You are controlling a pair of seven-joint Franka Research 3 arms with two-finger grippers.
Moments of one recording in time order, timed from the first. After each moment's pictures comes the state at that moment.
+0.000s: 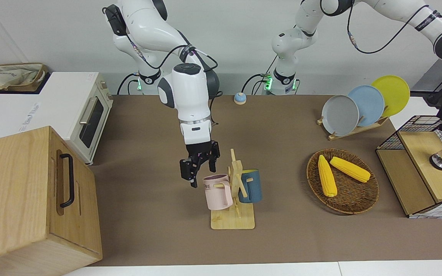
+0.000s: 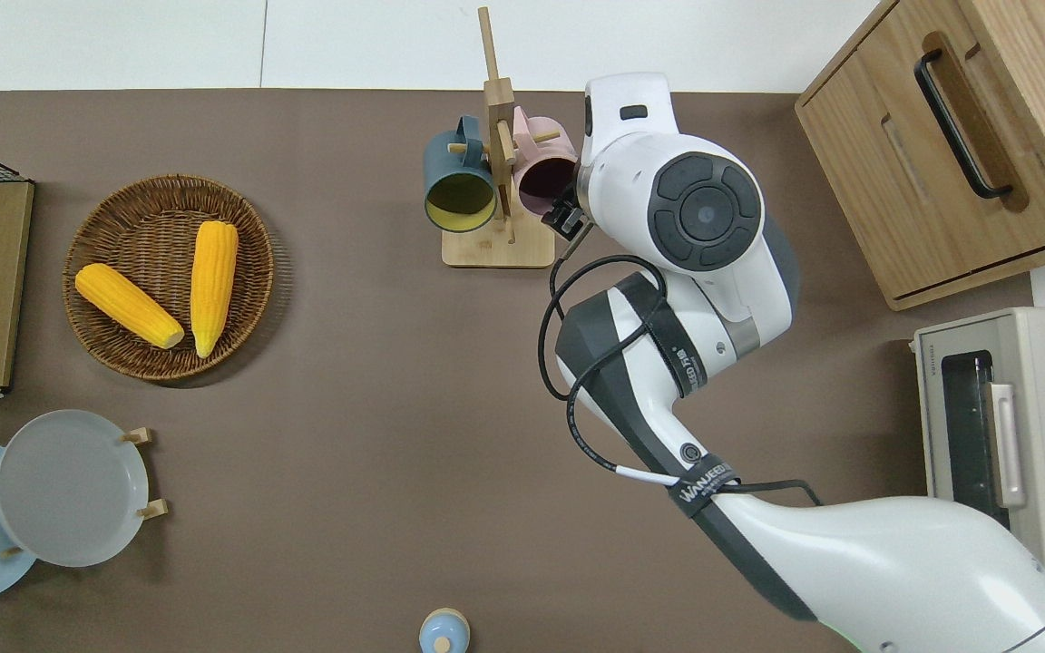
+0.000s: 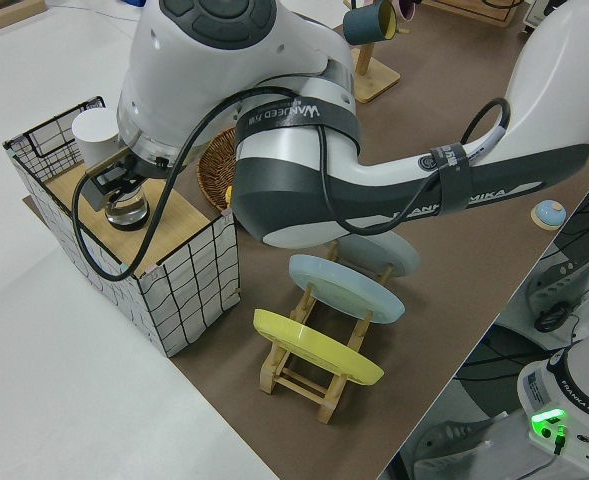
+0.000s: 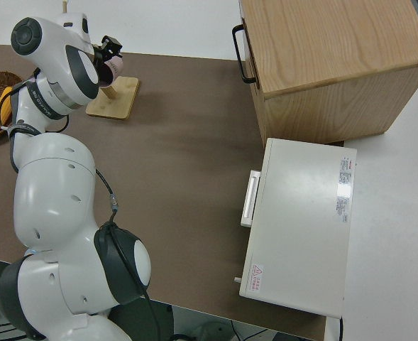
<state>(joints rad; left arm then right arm) 0.40 0.29 0.23 -1.52 -0.48 2.19 0.86 0.27 0.54 0.17 -1.35 -0.28 2.35 -0.34</state>
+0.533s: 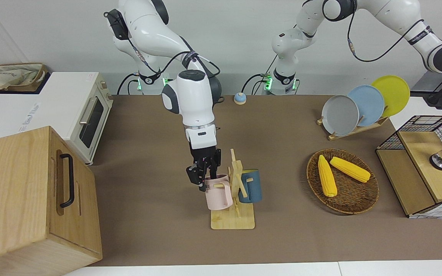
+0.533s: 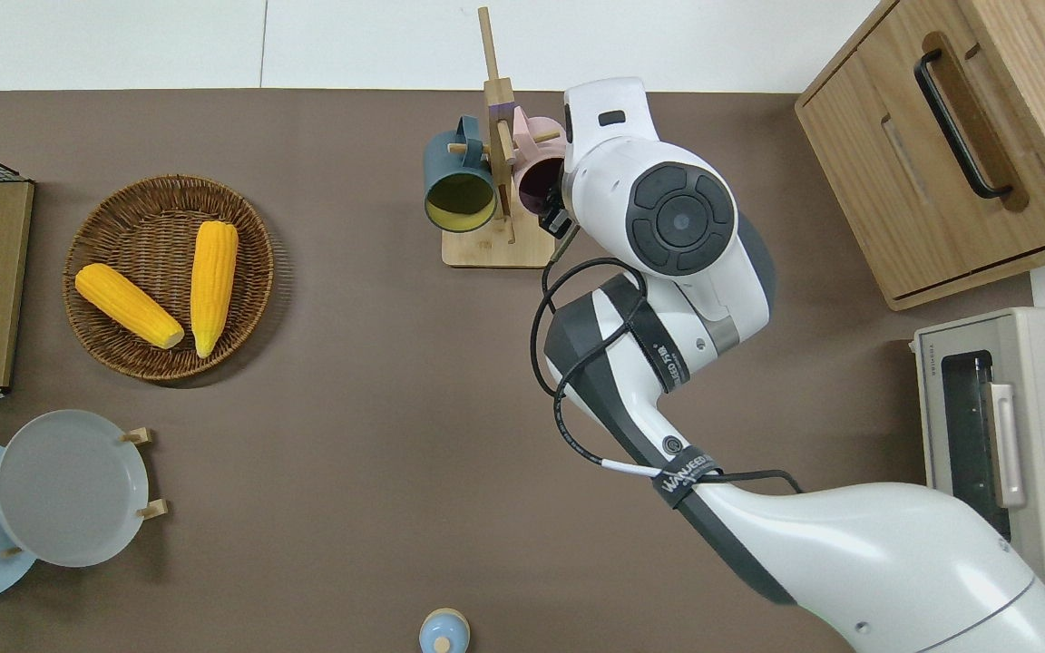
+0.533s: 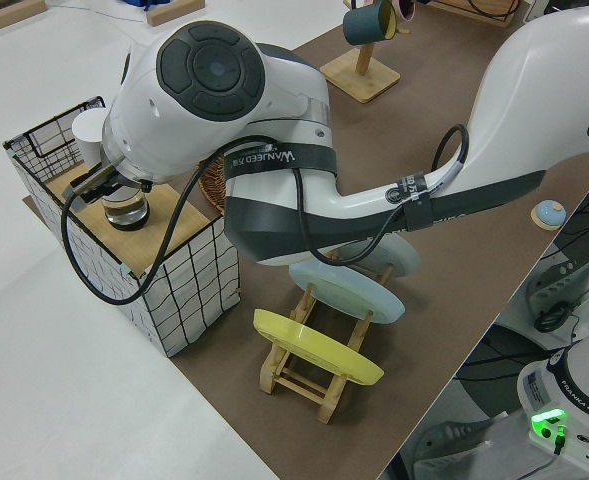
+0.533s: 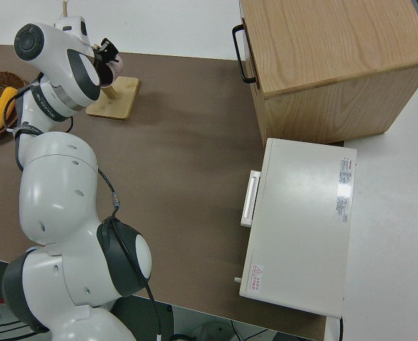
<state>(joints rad) 0.41 0.35 0.21 -1.53 -0.65 2.35 0.94 0.28 0.58 0.17 -1.33 -0.30 2.39 -0.37</state>
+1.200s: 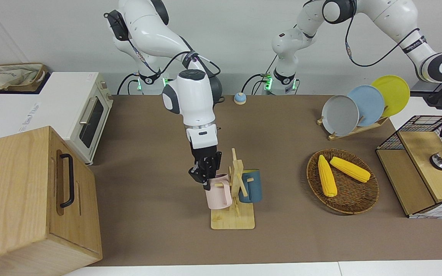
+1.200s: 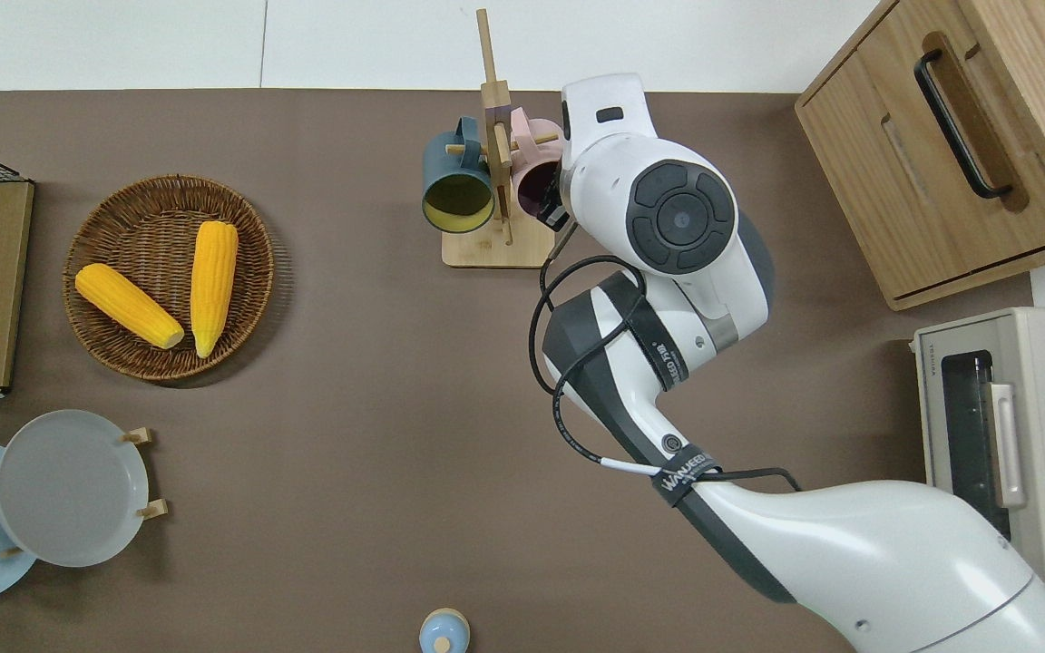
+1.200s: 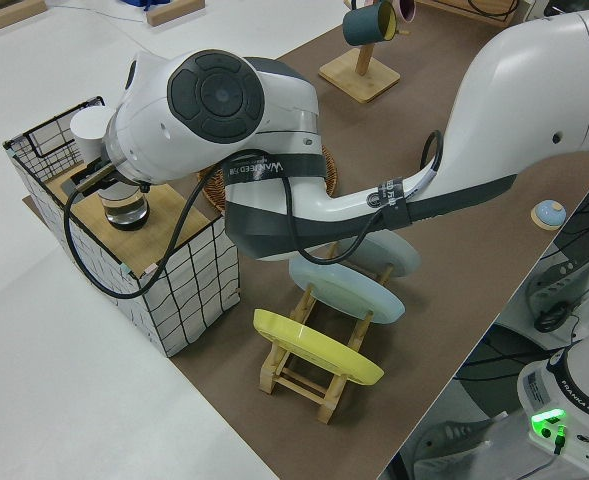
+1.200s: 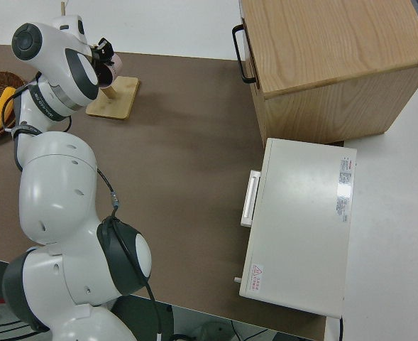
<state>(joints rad) 0.41 0.38 0.17 -1.54 -0.74 2.43 1.03 0.28 0.59 0.18 -1.31 -0.30 2.39 -0.38</state>
